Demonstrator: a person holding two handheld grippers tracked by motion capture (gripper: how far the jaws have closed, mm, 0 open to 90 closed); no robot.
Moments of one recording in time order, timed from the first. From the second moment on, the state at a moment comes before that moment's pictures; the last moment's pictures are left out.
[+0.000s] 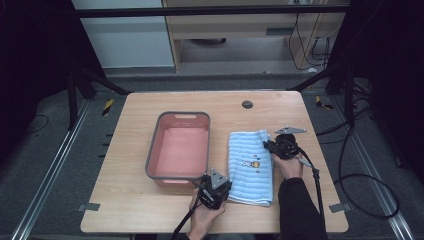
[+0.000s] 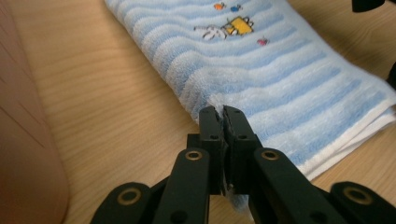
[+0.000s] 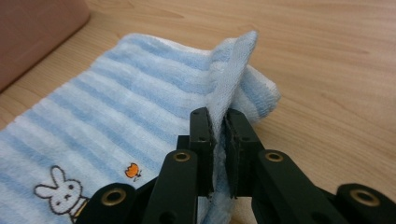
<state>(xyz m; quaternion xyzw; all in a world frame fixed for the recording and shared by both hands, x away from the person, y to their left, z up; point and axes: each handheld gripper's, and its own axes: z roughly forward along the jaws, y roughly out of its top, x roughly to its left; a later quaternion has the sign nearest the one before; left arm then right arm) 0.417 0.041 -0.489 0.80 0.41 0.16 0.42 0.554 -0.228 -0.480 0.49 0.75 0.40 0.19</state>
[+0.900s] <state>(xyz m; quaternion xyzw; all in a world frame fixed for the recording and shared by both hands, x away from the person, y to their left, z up) 0.405 0.054 -0.434 0.79 0.36 0.18 0.46 0.530 -0.225 -0.418 0.45 0.73 0.46 0.24</state>
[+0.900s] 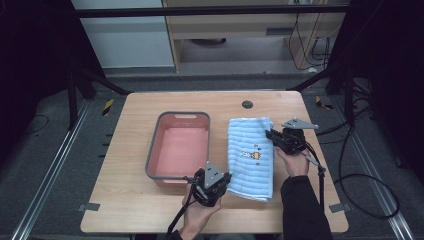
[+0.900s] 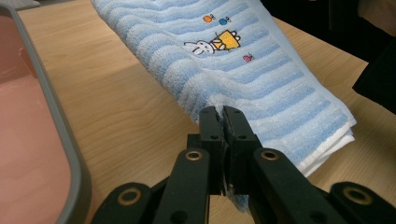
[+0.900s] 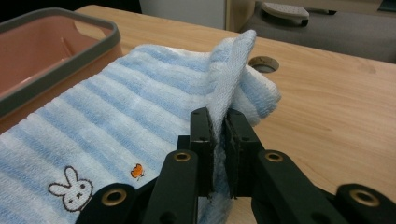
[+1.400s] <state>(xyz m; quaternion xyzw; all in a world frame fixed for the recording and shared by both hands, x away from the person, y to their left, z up) 0.406 0.079 -0.397 0.77 0.36 0.21 0.48 0.523 -0.210 -0.380 0.42 0.72 0.48 0.27</state>
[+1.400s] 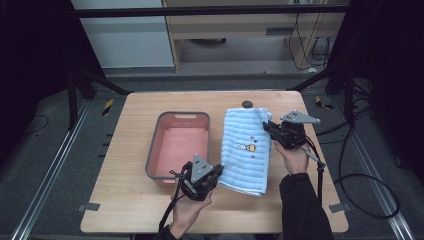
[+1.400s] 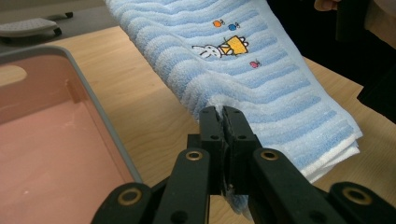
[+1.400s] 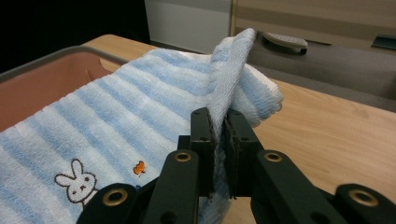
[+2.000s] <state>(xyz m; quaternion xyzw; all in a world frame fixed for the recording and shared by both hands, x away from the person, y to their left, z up) 0.403 0.107 -0.367 0.76 0.36 0.24 0.48 0.534 -0.172 -0.339 0.40 0.72 0.50 0.28</state>
